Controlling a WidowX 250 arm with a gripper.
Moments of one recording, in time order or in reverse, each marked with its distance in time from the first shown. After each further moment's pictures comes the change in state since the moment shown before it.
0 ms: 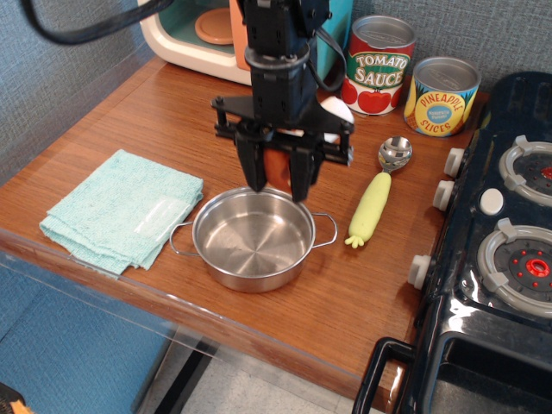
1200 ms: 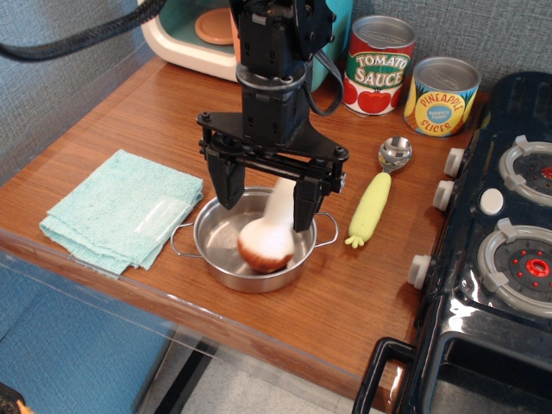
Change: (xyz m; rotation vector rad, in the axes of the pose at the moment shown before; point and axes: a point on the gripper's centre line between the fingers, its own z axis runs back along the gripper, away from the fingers) arm -0.021 0.003 0.003 0.078 0.021 0.020
